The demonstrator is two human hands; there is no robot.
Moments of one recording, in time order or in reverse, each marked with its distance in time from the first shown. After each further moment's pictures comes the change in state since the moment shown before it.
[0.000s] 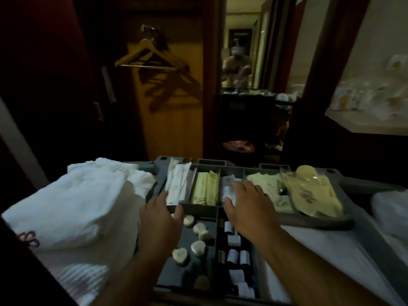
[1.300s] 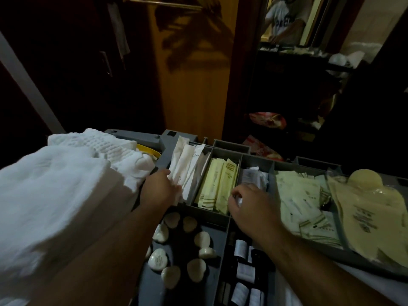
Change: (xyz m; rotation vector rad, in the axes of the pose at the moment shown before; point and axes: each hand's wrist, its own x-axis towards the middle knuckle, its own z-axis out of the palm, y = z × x) left_hand 0.157 -0.041 0.094 0.045 -0.199 -0.249; right_hand 0.115 0.036 0.115 0.279 -0.184 -0.040
